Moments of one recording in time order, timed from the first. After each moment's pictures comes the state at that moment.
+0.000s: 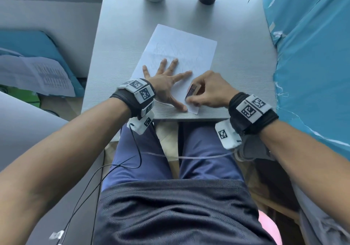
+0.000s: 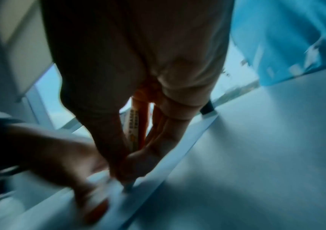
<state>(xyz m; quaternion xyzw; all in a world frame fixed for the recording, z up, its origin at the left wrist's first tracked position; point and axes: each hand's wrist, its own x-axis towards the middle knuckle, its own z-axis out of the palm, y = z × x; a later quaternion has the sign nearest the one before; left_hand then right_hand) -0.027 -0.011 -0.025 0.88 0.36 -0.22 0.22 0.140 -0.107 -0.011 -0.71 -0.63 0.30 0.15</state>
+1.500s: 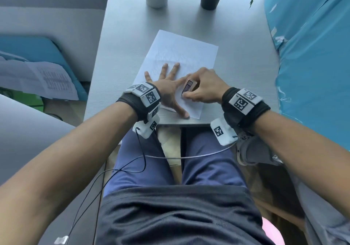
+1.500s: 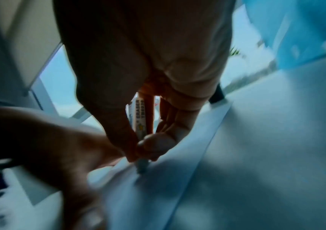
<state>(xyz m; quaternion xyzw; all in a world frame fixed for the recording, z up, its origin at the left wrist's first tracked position) -0.020 -0.011 -0.022 0.86 0.38 -0.25 0.22 0.132 -0.080 -0.005 -0.72 -0.61 0.30 0.14</state>
